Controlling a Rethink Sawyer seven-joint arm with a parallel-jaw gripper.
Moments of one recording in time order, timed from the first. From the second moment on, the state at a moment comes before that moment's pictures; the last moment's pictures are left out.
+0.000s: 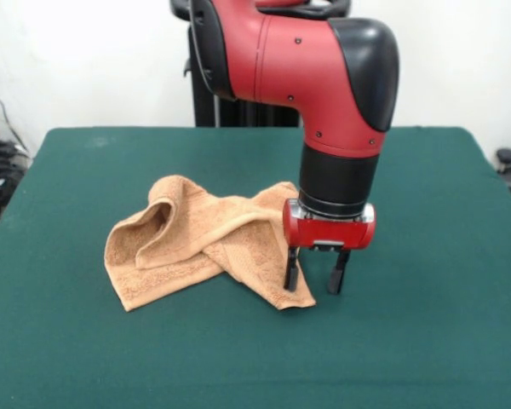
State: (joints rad) arm -0.04 -0.33 -0.10 1.50 0.06 0.20 1.58
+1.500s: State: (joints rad) arm -0.04 -0.33 -0.10 1.50 0.06 0.19 1.58
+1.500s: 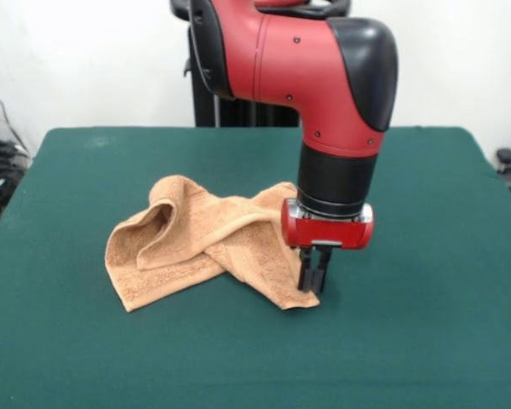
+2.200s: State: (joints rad) arm -0.05 -0.33 -0.10 1.50 0.06 0.19 1.58
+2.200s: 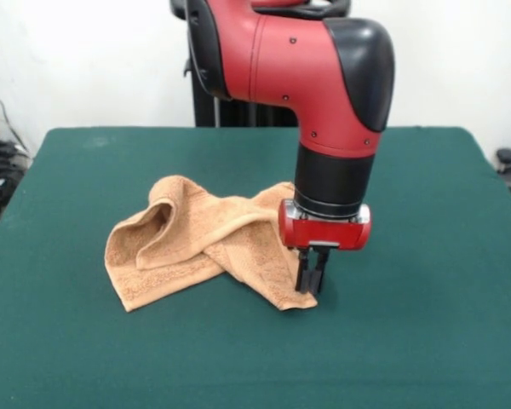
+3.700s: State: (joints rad) arm -0.09 -0.50 -0.09 1.61 0.06 0.19 1.58
